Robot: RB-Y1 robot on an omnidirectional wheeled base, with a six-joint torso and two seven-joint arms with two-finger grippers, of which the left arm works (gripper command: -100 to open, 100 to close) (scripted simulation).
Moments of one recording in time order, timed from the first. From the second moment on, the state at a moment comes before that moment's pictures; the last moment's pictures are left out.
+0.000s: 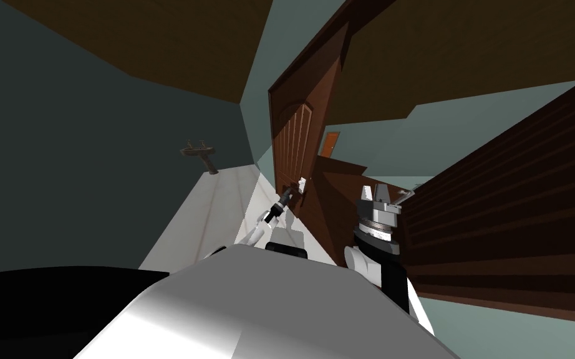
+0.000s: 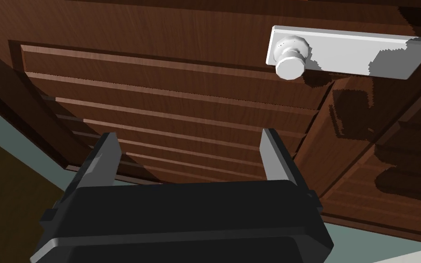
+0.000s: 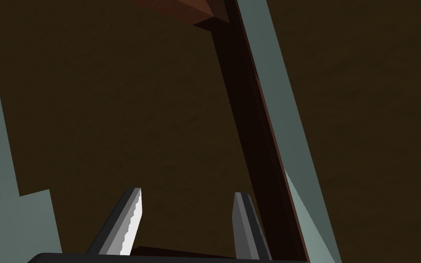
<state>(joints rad) -0.15 0.09 -0.36 -1.25 -0.14 -0.51 0.30</state>
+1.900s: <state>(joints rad) -0.41 0.04 -0.52 -0.84 -0.18 -0.48 0.41</state>
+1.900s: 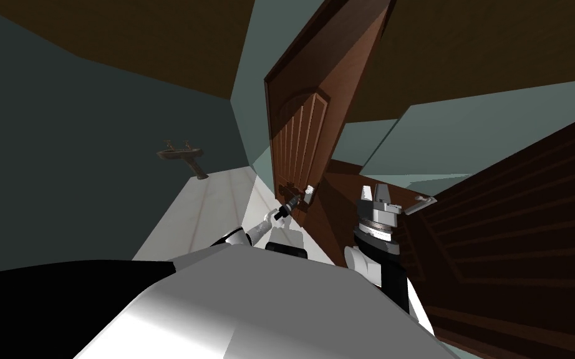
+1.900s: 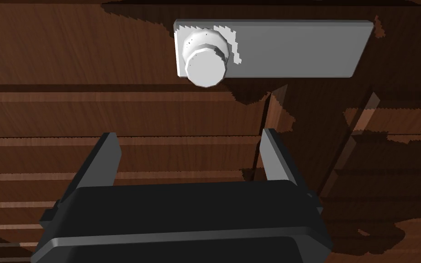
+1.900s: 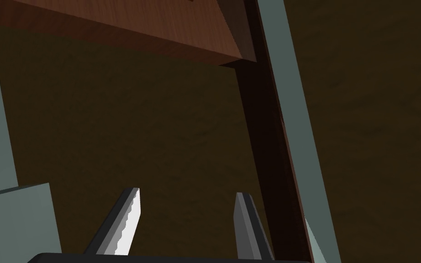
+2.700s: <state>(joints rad) -0.43 0.04 -0.51 -0.80 -0.17 -0.48 0.39</state>
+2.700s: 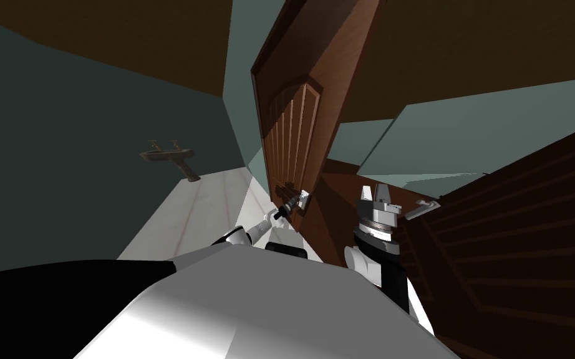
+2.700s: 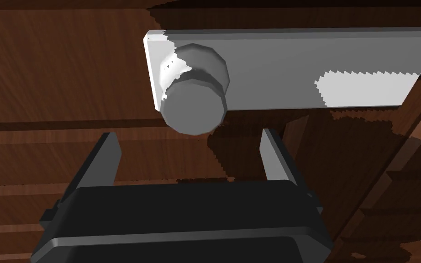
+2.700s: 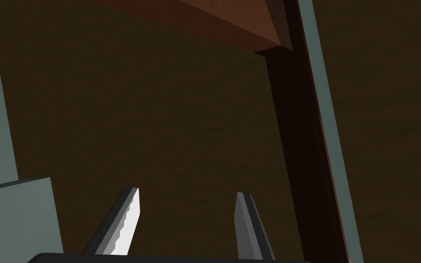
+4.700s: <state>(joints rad) -0.41 0.07 -0.40 -0.81 -0.15 -0.45 0.33</state>
